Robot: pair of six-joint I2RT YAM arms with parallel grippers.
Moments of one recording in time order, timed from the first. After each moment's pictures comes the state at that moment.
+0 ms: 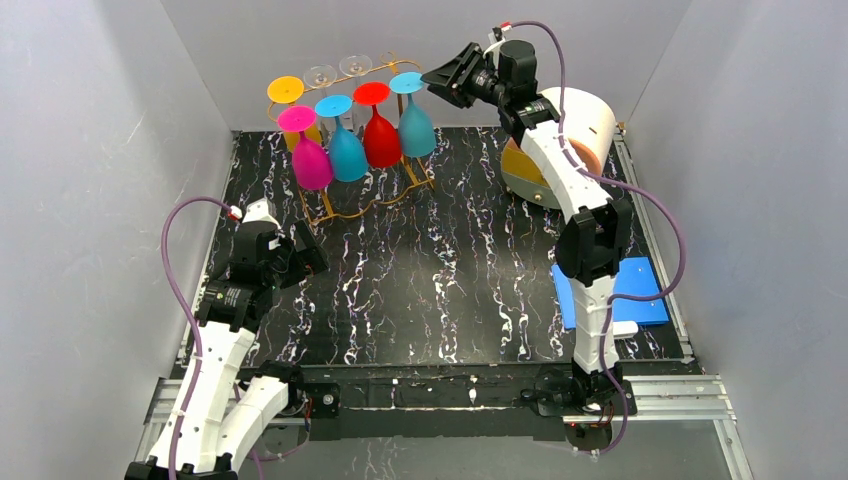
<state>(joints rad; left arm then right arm) -0.18 0.75 0.87 -0.82 -0.10 -0.51 0.39 2.18 2.26 -0.17 -0.49 1.05</state>
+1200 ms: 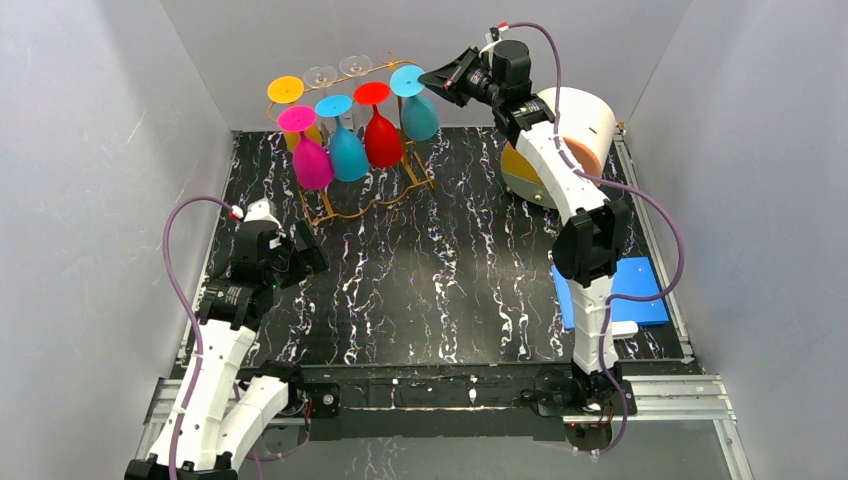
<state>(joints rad) -0.18 0.76 0.87 -0.82 -0.10 -0.51 0.42 2.19 2.29 -0.17 -0.44 1.10</state>
